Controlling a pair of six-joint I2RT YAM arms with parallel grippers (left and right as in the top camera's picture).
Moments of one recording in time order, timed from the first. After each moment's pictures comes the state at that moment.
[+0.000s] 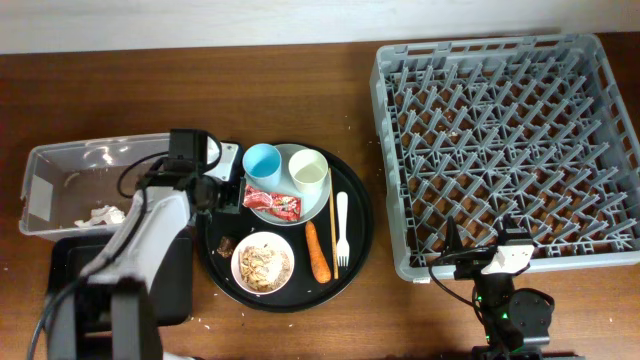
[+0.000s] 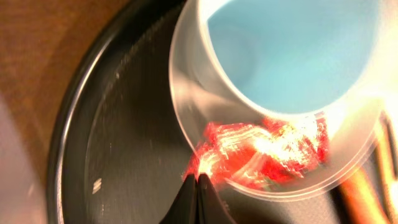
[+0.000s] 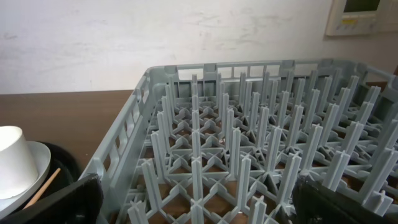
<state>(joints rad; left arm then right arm) -0.06 1.62 1.01 -0.58 0.25 0.09 0.00 0.02 0.01 -0.07 -0.02 0.05</state>
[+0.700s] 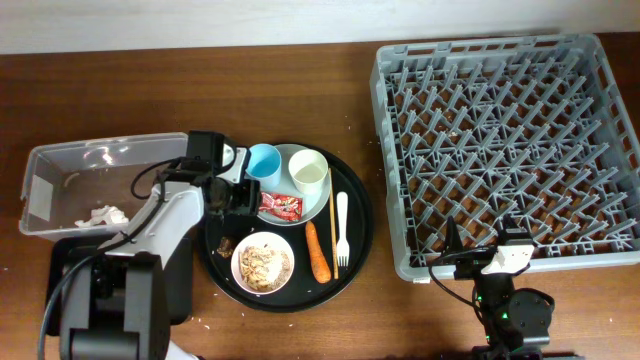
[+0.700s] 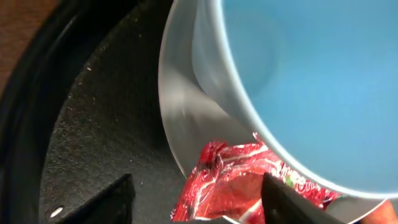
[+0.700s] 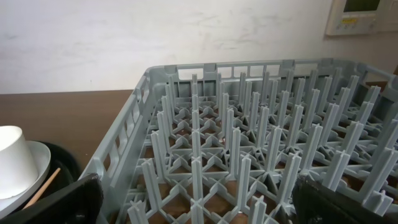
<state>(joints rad) -0.12 1.73 1.01 -0.52 0.21 -0.01 0.00 0.02 0.01 -0.07 -0.02 0.05</state>
